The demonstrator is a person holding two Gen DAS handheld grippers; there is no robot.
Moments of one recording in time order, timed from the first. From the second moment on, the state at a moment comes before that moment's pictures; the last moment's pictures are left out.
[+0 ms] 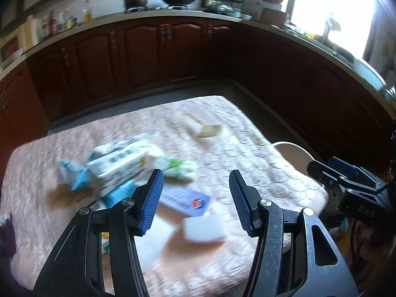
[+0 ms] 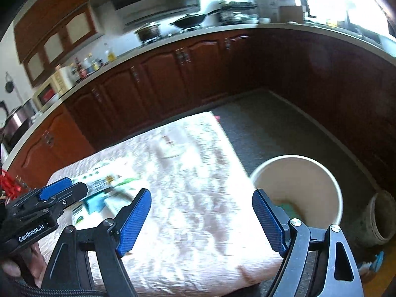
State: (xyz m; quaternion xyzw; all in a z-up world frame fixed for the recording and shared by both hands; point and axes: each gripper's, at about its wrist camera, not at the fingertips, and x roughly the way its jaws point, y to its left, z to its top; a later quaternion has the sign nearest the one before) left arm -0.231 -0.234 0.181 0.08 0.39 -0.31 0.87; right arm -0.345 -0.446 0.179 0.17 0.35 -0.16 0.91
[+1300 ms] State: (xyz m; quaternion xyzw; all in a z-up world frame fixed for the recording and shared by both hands) left arm -0.140 -0.075 0.127 0.01 0.44 -0.20 0.88; right arm -0.218 -0.359 0.113 0.13 0.45 0.00 0.88
